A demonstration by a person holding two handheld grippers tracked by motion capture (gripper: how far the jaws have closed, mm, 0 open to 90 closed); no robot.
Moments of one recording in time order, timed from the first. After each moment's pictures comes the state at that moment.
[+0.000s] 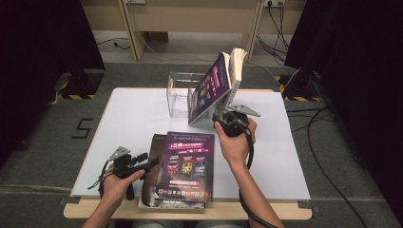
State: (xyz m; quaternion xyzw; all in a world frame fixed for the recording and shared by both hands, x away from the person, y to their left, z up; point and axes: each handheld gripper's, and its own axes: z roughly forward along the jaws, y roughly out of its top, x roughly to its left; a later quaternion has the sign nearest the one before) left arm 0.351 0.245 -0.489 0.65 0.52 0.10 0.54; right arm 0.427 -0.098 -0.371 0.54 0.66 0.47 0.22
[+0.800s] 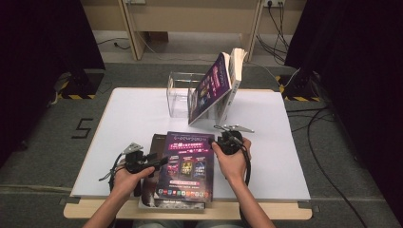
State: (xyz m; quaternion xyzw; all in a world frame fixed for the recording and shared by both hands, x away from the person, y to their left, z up) left arm 0.370 0.221 -0.494 0.69 0.52 0.08 0.50; right arm 0.410 -0.097 -0.433 0.57 0.69 0.42 0.13
